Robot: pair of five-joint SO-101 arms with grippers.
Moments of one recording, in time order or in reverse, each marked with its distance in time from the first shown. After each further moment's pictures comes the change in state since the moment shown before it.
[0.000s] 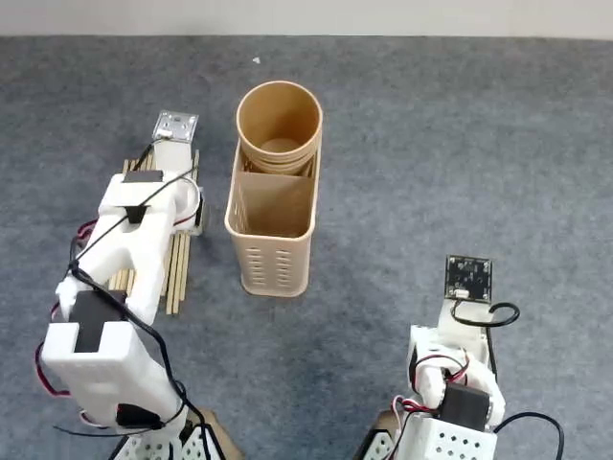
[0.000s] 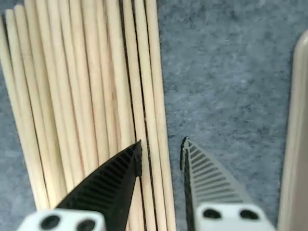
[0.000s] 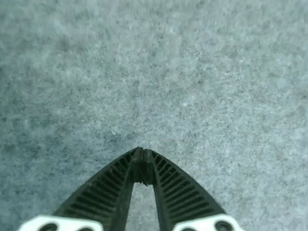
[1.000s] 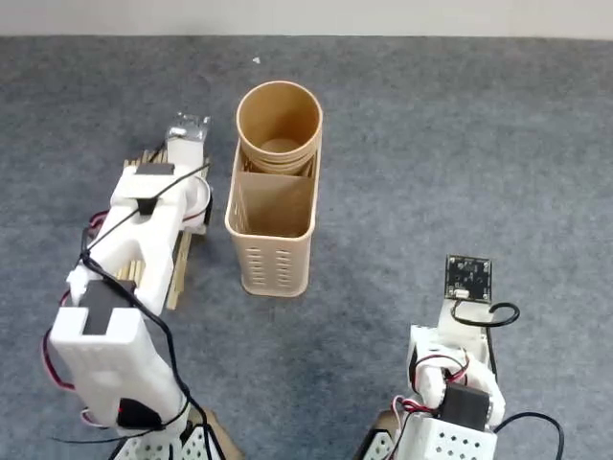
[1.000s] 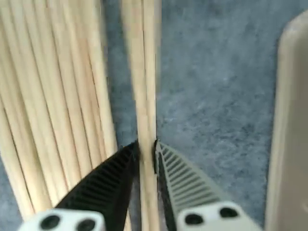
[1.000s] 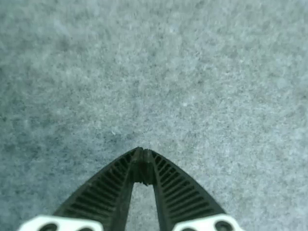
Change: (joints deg) left arm 0.9 7.1 -6.9 5.4 0.2; right arm 0.0 0.0 0.0 0.0 0.0
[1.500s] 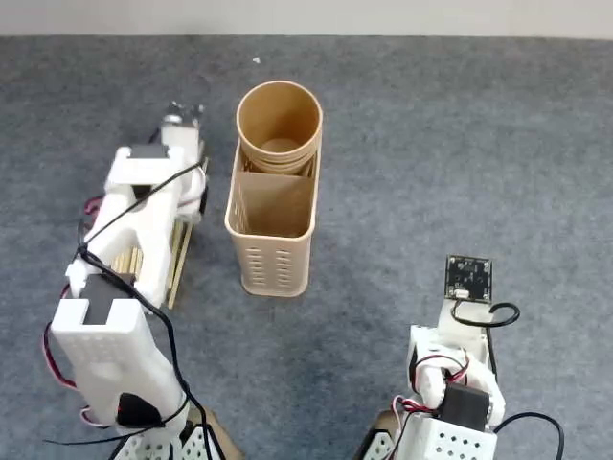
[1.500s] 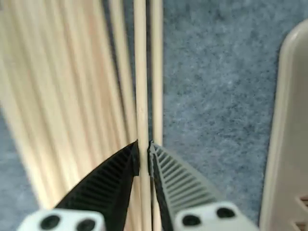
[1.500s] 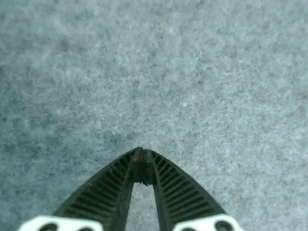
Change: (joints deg) left arm -0.3 0.6 -12.1 11.6 -0.1; right arm 0.0 -0.1 0.0 0.0 0.0
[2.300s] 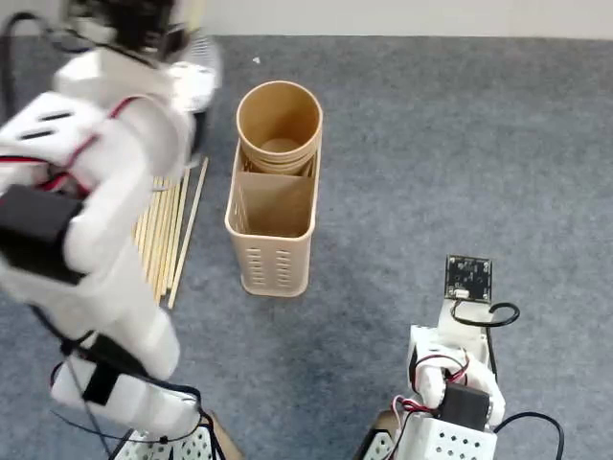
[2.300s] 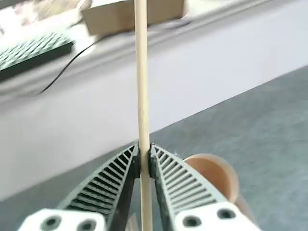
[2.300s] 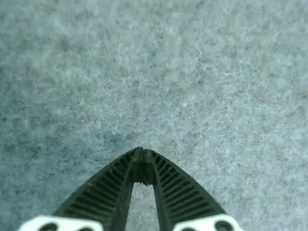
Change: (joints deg) left arm 21.4 -17.2 -76.7 31.2 -5.2; right arm 0.0 0.0 0.0 0.0 0.0
